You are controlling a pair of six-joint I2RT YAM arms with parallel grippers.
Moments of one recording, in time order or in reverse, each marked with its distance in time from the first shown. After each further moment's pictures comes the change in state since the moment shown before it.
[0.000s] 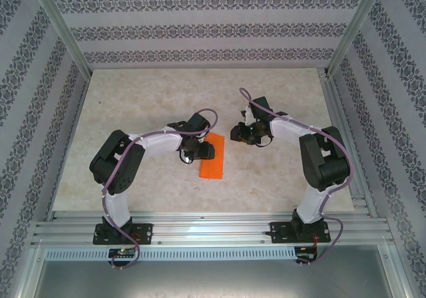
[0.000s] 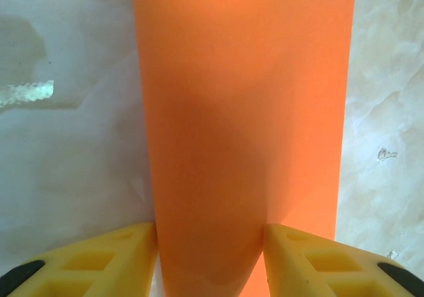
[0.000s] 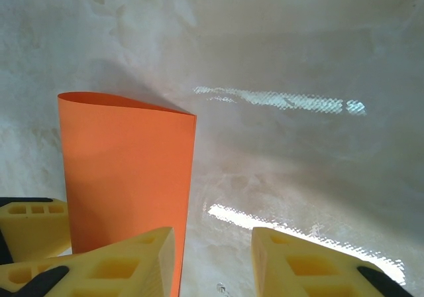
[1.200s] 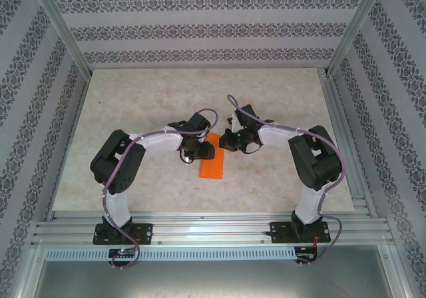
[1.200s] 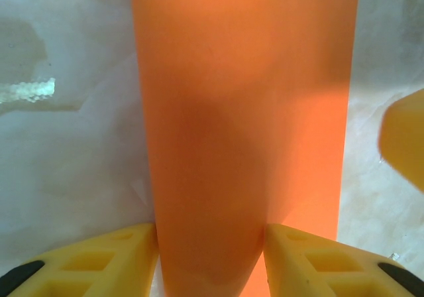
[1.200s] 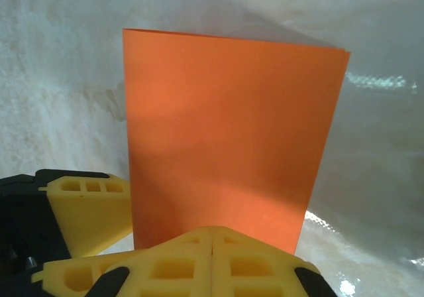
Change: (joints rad) left arm 0.000 0.007 0.007 -0.006 -0.001 0.000; right arm 0.131 0.045 -0.051 0.163 -0.095 0.172
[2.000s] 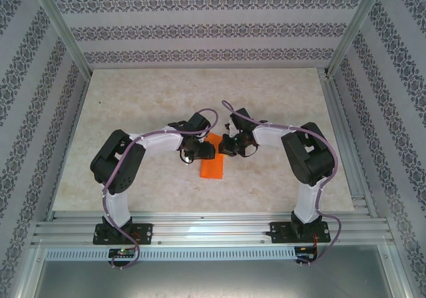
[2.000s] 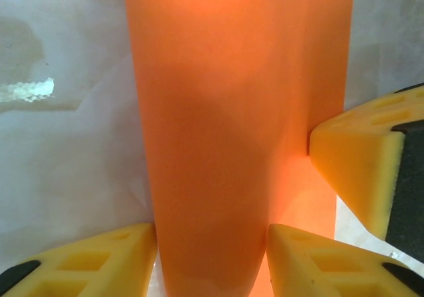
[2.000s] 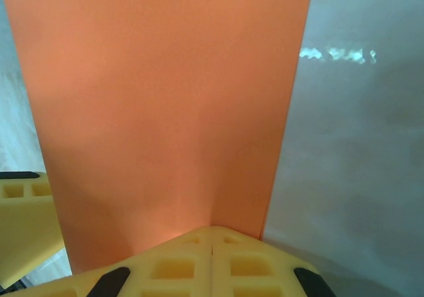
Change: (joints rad) left arm -0.002 -0.002 0.002 -0.003 0.000 0.002; right arm 0.032 0.066 0.032 -0.080 0.050 -0.022
